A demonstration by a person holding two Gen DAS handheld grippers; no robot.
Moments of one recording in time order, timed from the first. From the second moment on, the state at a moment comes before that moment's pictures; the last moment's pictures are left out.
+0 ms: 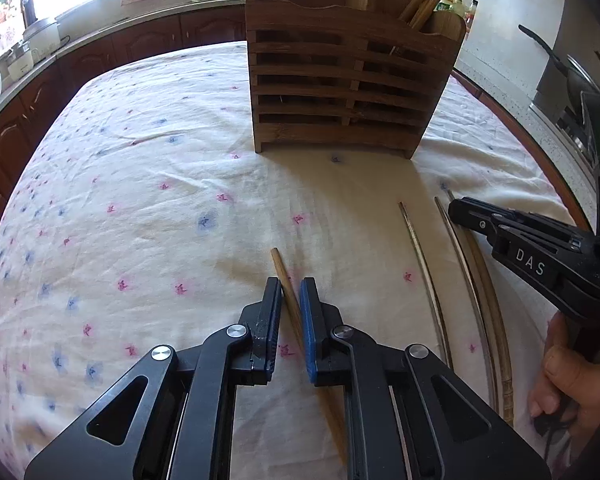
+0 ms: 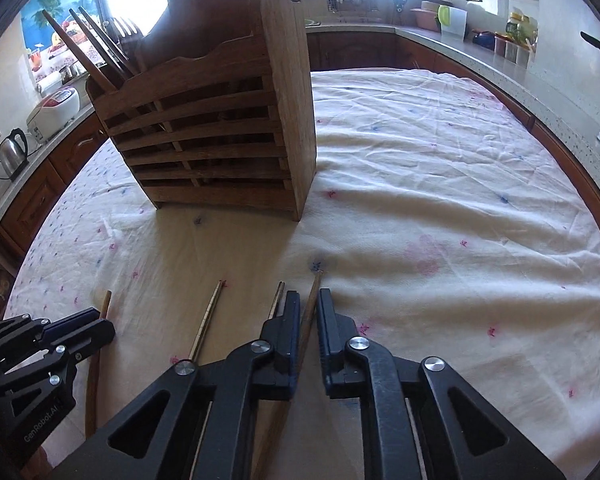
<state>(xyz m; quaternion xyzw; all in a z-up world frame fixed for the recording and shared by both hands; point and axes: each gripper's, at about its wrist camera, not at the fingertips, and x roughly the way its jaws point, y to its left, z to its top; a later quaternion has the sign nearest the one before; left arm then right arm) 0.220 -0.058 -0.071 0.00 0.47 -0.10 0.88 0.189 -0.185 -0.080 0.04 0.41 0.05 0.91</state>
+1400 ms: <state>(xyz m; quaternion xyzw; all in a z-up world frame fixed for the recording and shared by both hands) 0.133 0.017 0.088 -0.12 0.29 -0.17 0.93 0.063 -0.223 0.088 0.13 0.20 0.13 0.96</state>
